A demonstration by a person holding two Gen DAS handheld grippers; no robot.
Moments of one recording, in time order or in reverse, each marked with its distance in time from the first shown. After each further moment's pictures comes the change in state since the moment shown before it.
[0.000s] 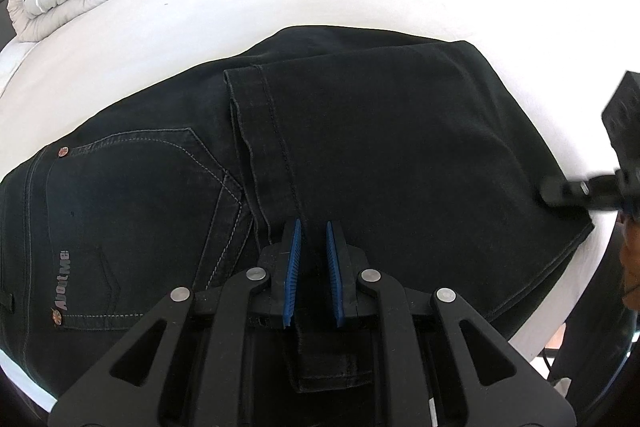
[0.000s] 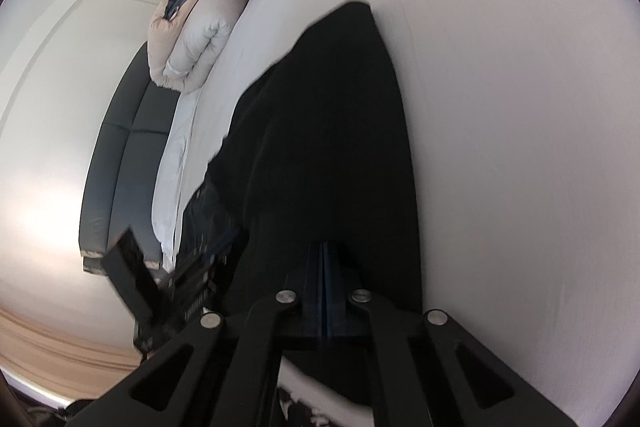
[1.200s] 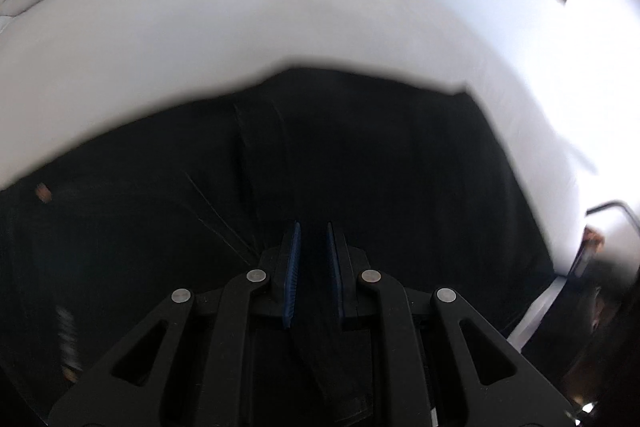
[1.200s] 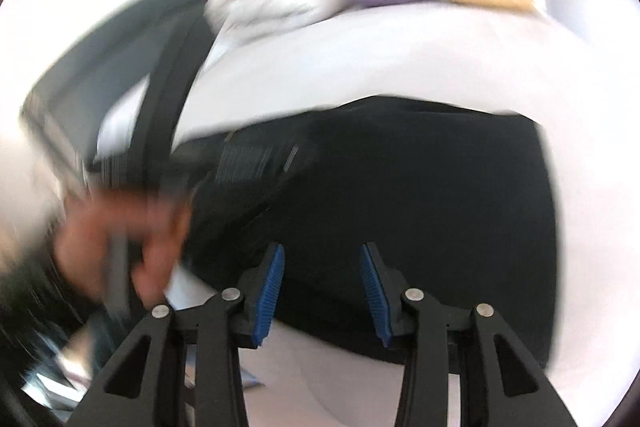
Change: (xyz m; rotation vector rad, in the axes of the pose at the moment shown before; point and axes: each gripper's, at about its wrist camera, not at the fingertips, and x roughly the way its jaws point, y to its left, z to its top) left arm 0.011 0.079 0.038 -0.064 0.058 -0.150; right arm 0.016 0.130 -0.022 -0.456 -0.202 -0.240
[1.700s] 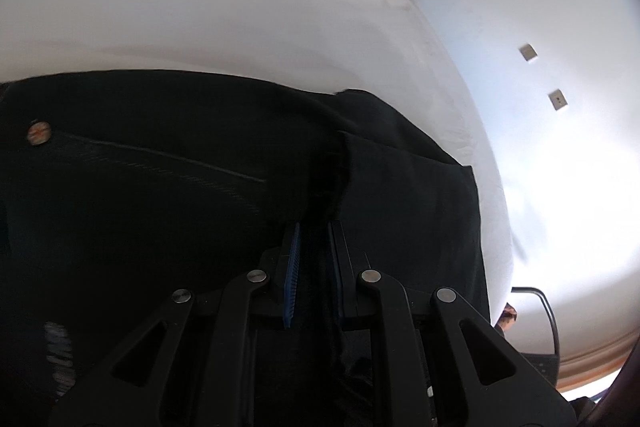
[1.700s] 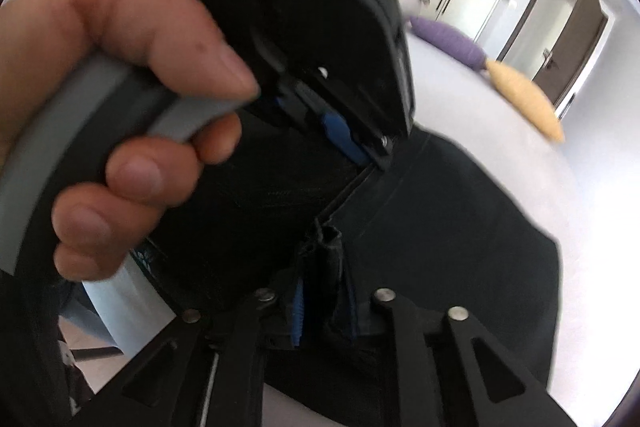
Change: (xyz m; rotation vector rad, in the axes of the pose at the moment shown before) left arm 0.009 0.084 0.022 -0.373 -0.007 -0.274; right arm 0.132 0.167 -0.064 -0.665 0.060 -0.348
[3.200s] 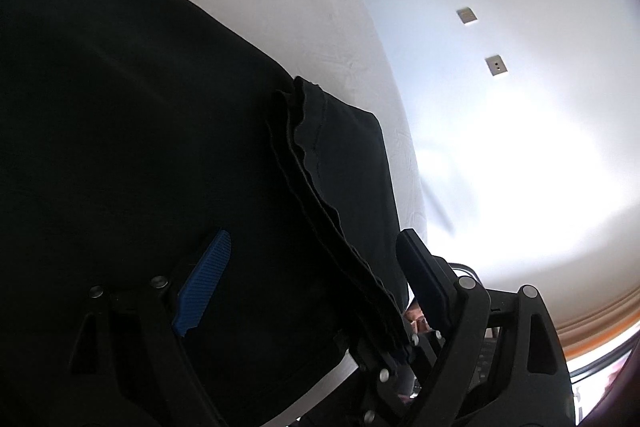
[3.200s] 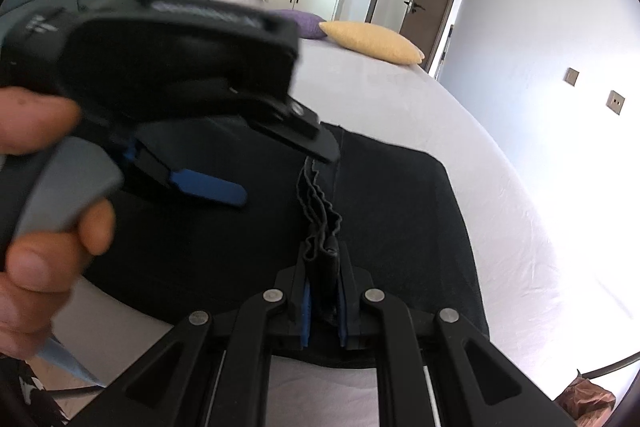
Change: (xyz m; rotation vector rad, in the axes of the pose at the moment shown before) left arm 0.117 -0.188 -0.085 -0.009 0.157 -0.292; right arm -0.068 -0.087 -0.082 0.335 -0.051 -0.300
